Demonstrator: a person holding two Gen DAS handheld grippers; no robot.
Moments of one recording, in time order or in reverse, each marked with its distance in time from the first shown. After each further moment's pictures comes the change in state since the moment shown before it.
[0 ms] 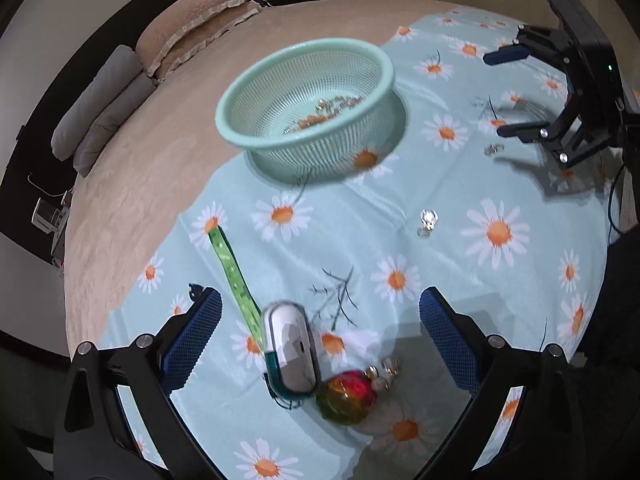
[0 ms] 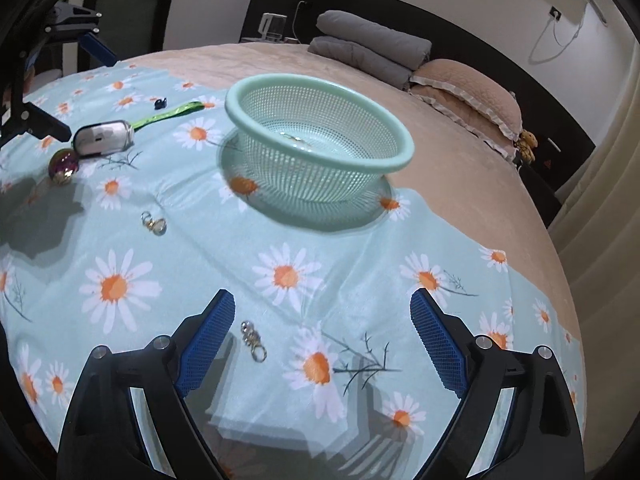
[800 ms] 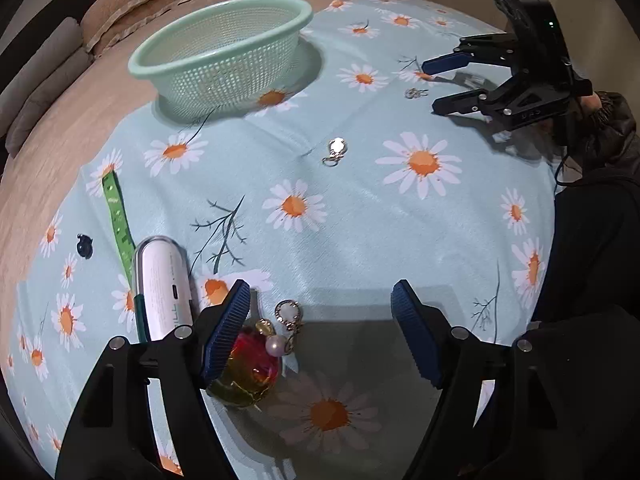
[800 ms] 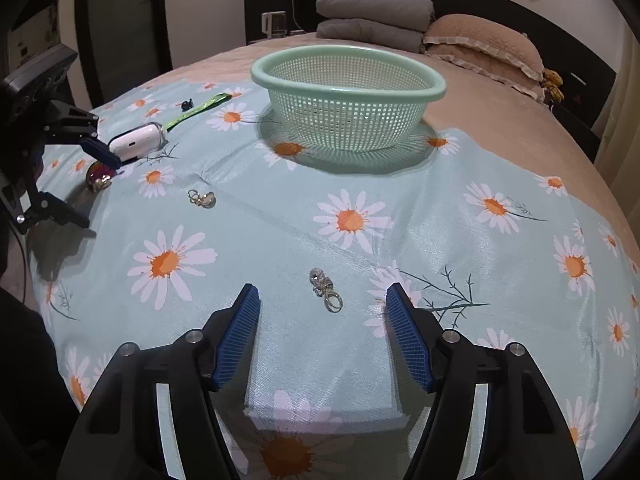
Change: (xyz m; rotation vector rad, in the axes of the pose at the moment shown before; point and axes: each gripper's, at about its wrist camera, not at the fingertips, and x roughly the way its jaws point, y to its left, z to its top) left arm 0.037 -0.027 -0.043 -0.025 0.010 -0.295; right arm 0.015 0.005 -0.029 0.186 0.048 0.212
